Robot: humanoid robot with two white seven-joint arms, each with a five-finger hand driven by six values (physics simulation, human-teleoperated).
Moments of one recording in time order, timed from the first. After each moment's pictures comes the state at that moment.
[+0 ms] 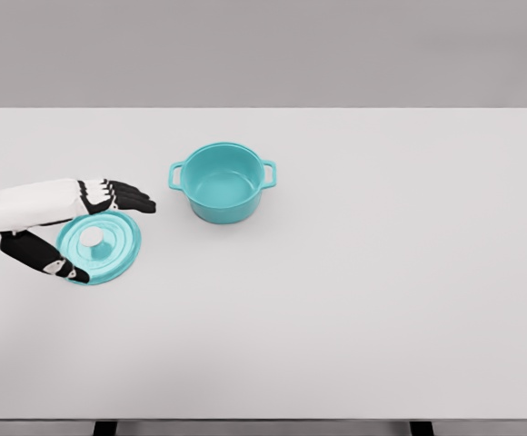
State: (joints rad) left arm -0.40 1.15 -0.54 -1.76 0.32 -0.61 -0.58; right arm -0.01 0.00 0.11 0.12 0.07 -0.28 0.39
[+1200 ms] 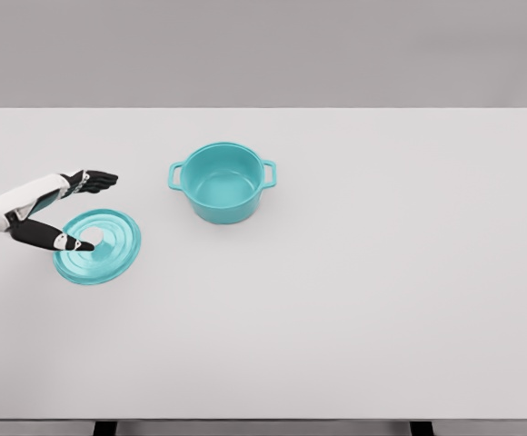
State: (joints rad) left arm -0.27 0.98 -0.46 -1.55 0.40 -0.22 -0.46; right arm -0.01 0.00 0.10 0.13 0.07 -0.28 0.38
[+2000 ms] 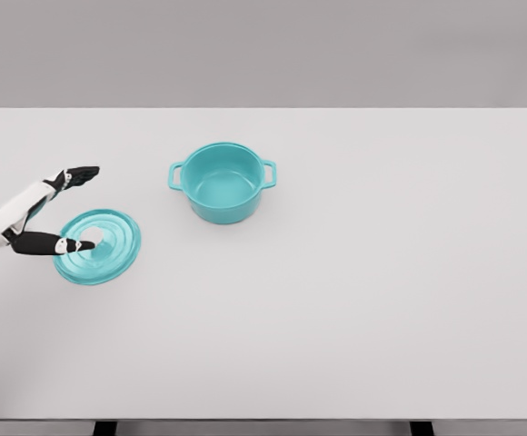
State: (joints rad) left arm -0.07 0.83 -0.27 -1.50 0.26 -0.38 -0.29; right arm -0.01 0.00 0.10 0.13 0.07 -0.28 0.38
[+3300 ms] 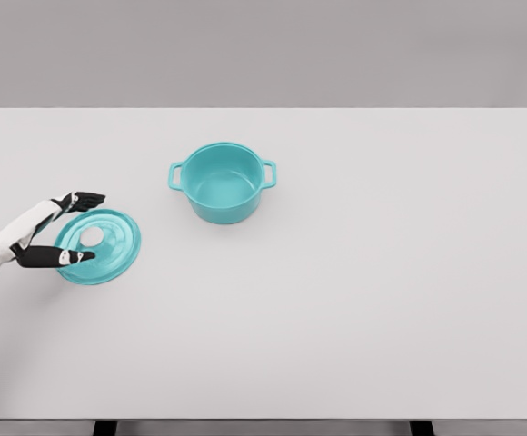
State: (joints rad) left arm -0.08 0.84 -0.33 -1.43 0.24 -0.35 -0.28; right arm -0.01 0.00 0.10 0.13 0.07 -0.28 0.38
